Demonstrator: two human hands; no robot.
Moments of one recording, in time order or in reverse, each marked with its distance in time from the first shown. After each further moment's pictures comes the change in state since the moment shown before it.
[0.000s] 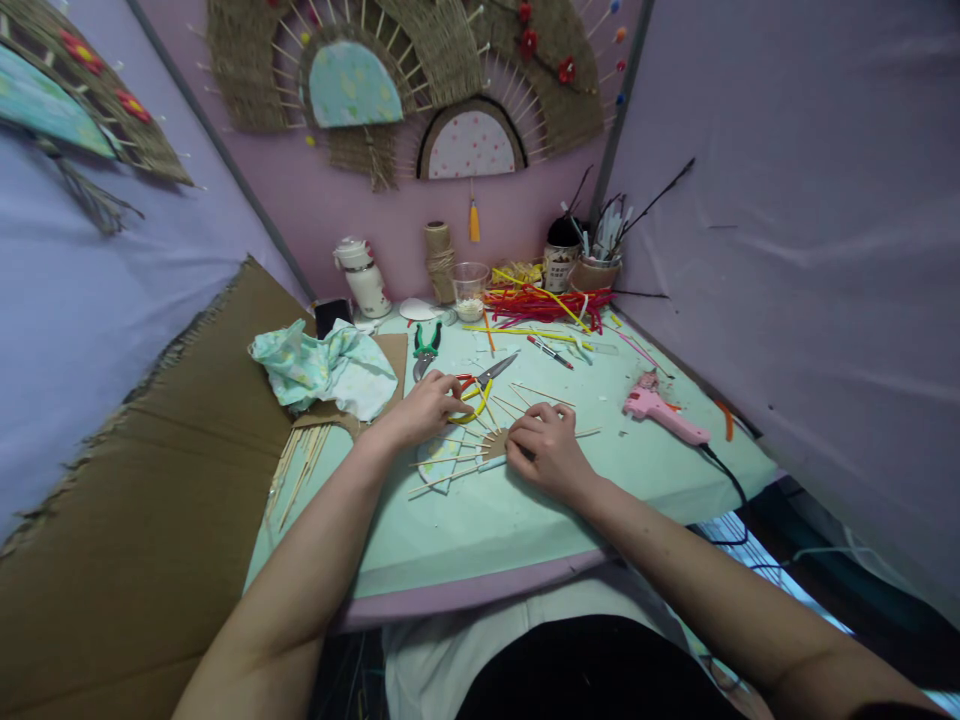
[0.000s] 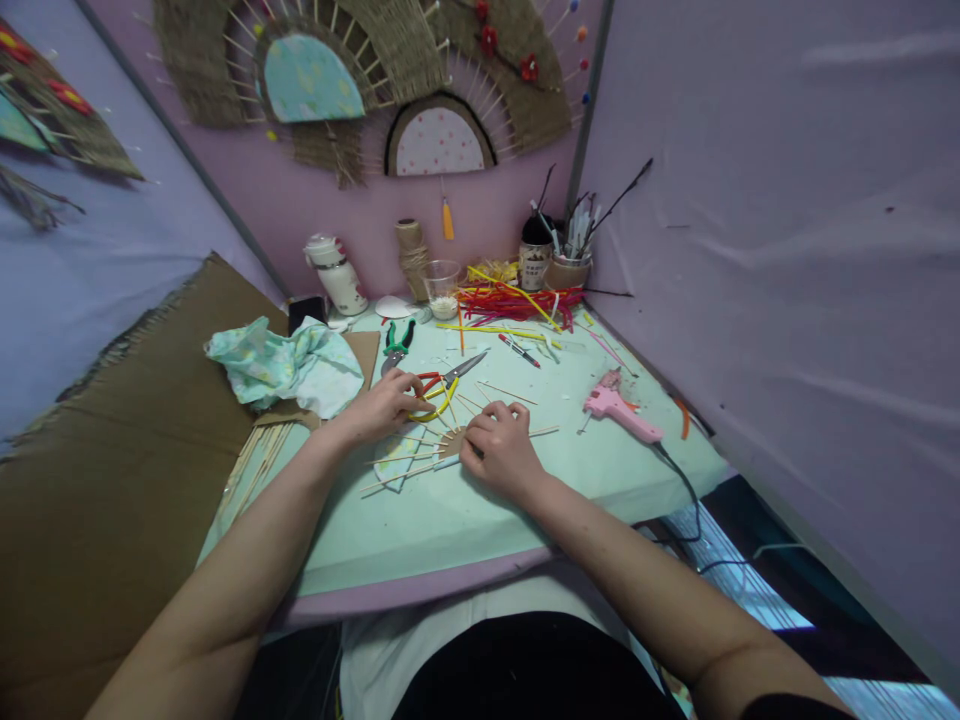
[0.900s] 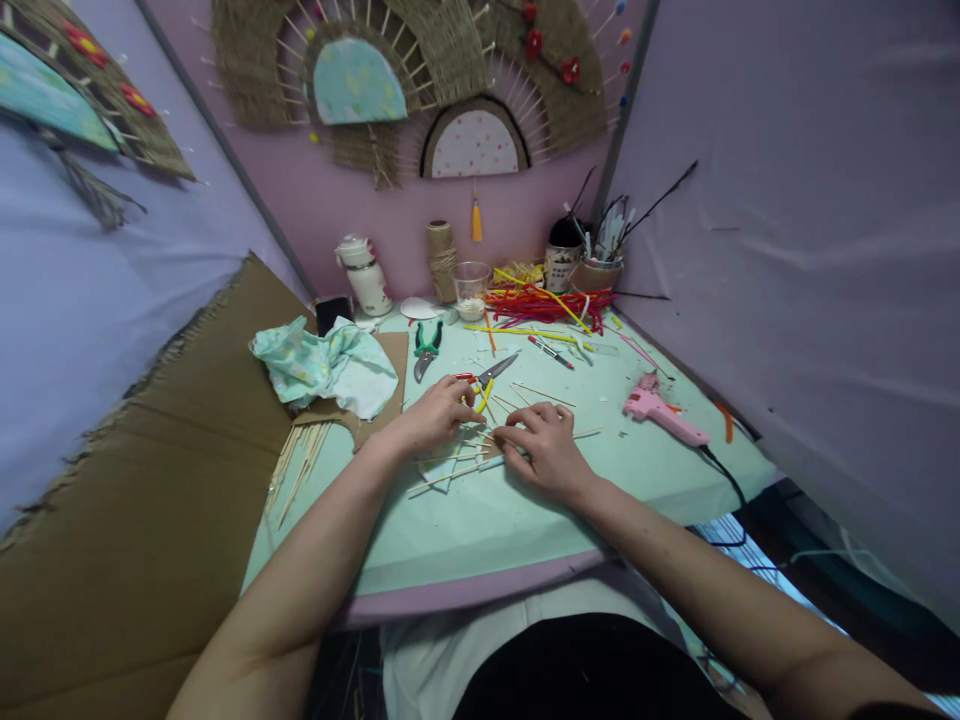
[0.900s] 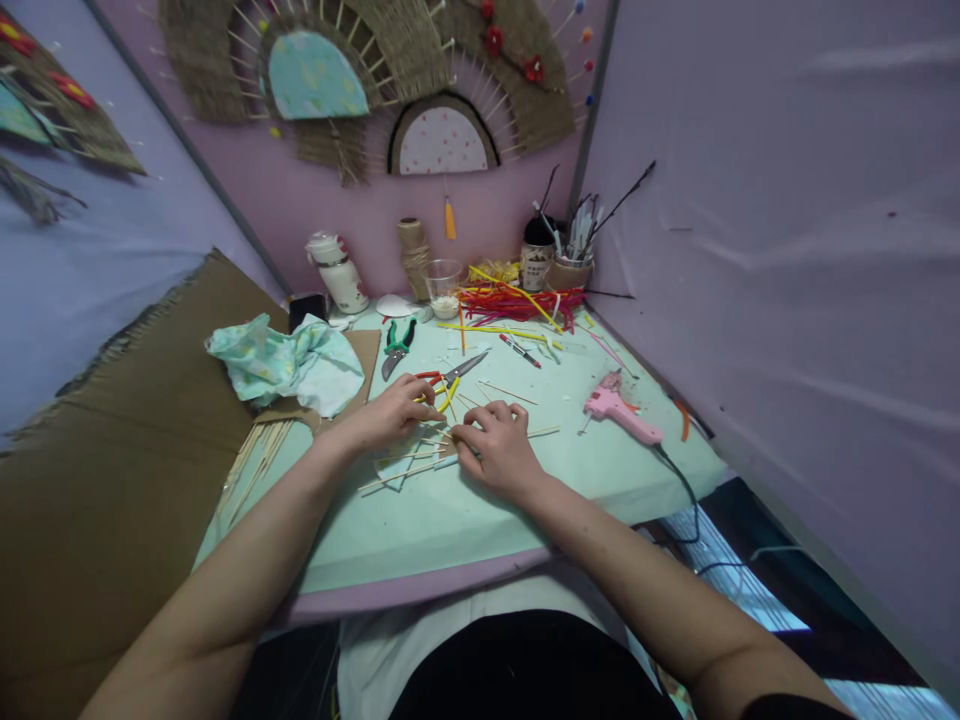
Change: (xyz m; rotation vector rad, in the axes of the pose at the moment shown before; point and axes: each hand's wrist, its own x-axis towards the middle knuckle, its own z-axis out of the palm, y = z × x) left_hand 0.003 0.020 -0.002 -0.068 -0.054 0.059; right_hand -0.002 -0.001 -0.001 0.004 -0.044 0.011
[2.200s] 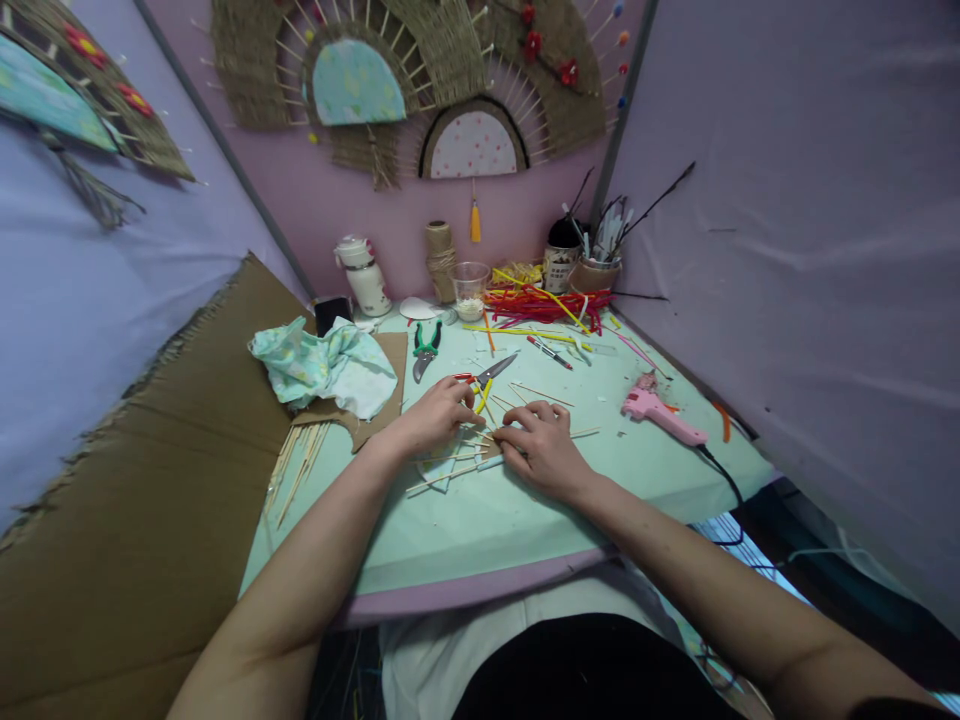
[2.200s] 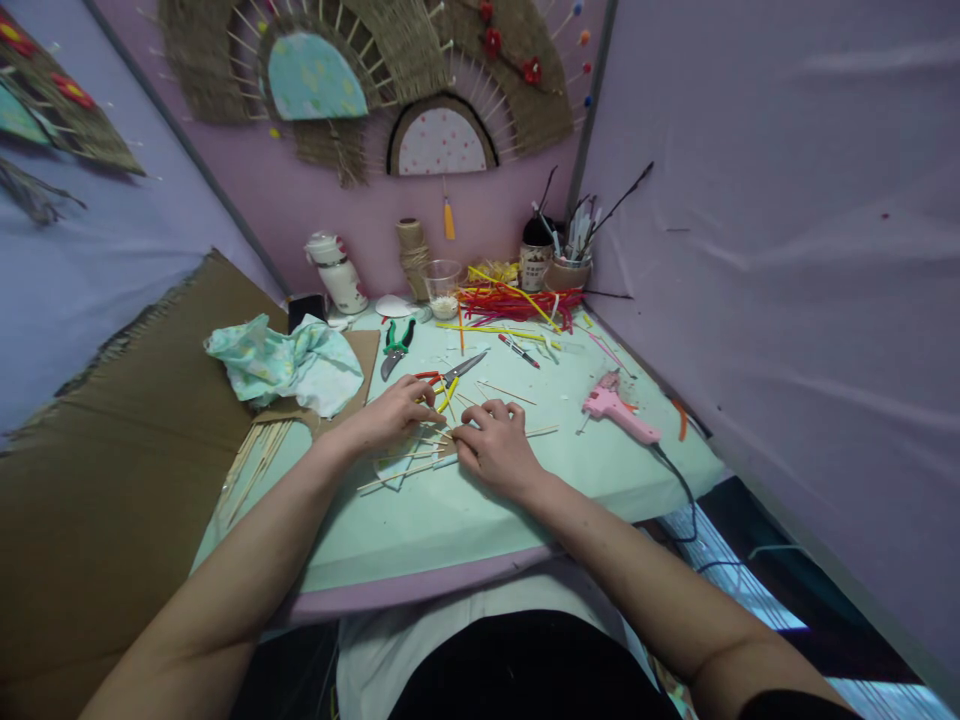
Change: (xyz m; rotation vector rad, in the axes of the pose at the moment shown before) left_hand 0.001 0.004 -0.002 0.036 -0.037 0.004; right_hand 0.002 0.002 0.002 -0.022 -0.067 0.007
